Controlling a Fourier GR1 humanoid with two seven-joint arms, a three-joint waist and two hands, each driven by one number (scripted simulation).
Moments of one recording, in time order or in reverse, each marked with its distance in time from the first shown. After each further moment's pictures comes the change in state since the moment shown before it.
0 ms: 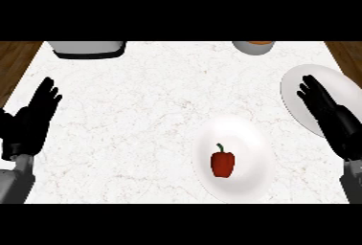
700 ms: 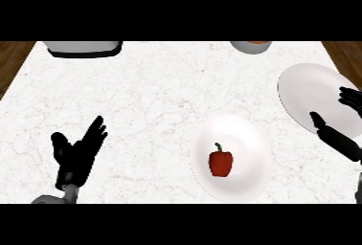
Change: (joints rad) left arm 0.147 -0.191 -0.164 0.033 -0.015 -0.020 0.020; right arm 0.119 0.083 -0.150 -0.112 0.294 -0.466 -0.153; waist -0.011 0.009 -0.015
